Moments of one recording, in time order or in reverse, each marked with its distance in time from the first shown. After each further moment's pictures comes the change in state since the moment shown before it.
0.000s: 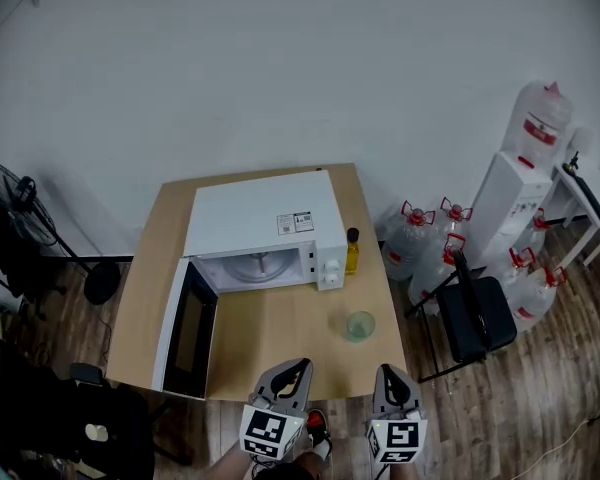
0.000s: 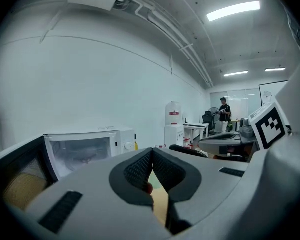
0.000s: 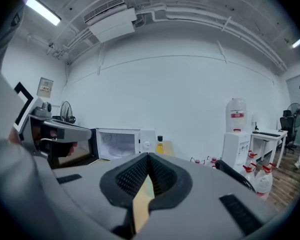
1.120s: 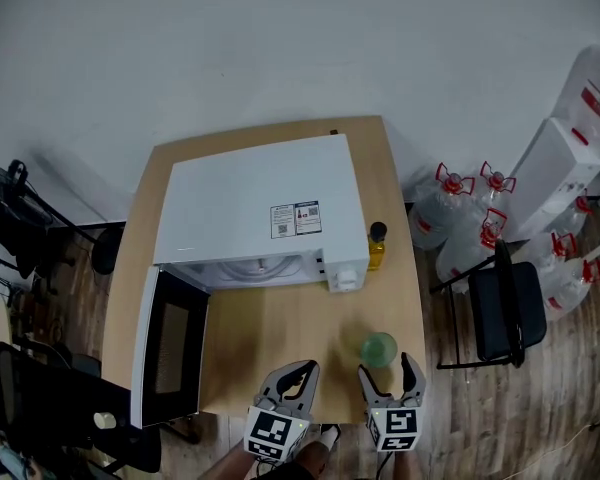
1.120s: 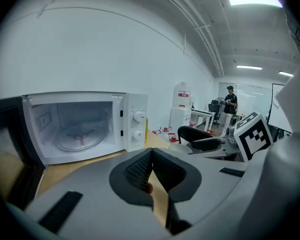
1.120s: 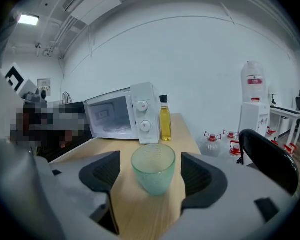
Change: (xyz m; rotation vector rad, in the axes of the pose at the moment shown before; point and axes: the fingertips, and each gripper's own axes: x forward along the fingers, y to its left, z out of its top) left arm 0.114 0.059 -0.086 -0.088 0.217 0.022; right arm 0.158 -0.015 -0.117 0.077 0.248 0.137
